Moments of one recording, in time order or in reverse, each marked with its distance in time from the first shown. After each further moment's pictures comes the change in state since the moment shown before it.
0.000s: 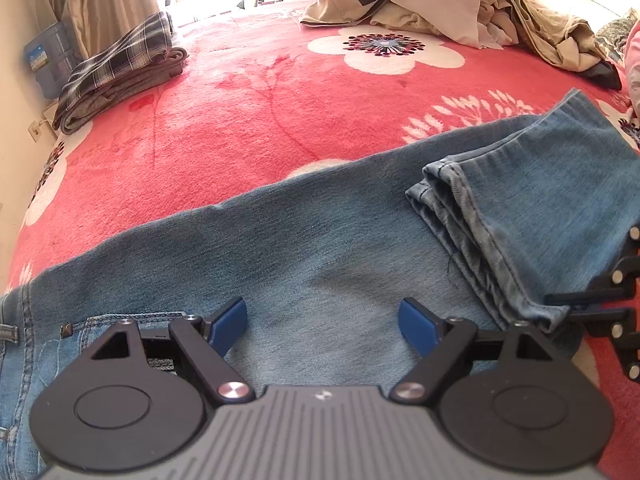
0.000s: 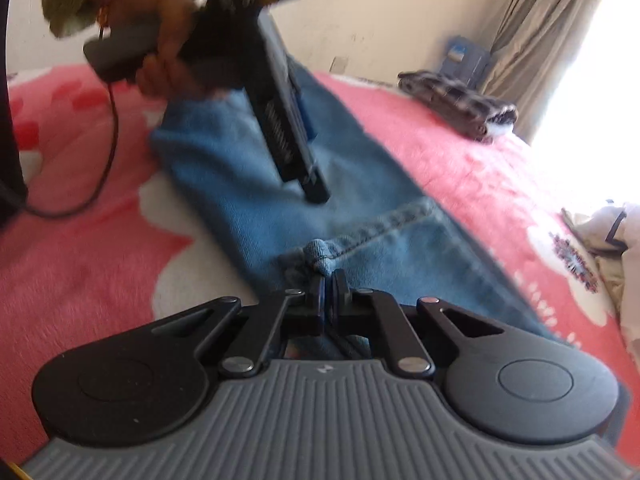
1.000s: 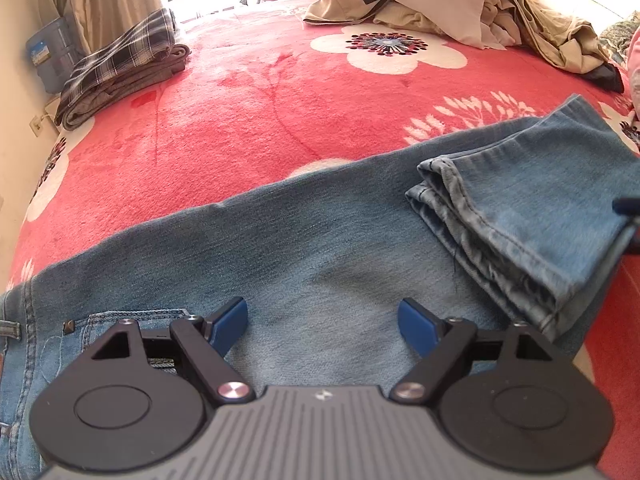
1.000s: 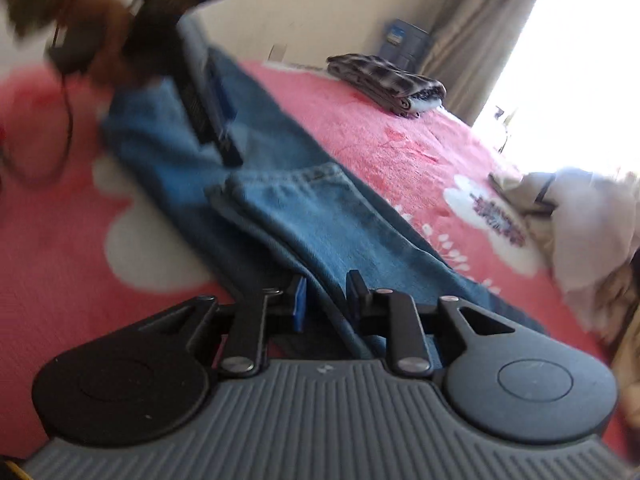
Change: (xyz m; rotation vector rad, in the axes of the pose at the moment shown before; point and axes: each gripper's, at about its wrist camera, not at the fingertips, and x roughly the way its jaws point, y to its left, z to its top) left arm 0.001 0.000 0.000 -0.010 0.011 0.001; right arm -0.061 -0.051 -0.027 0.136 0.015 -0.139
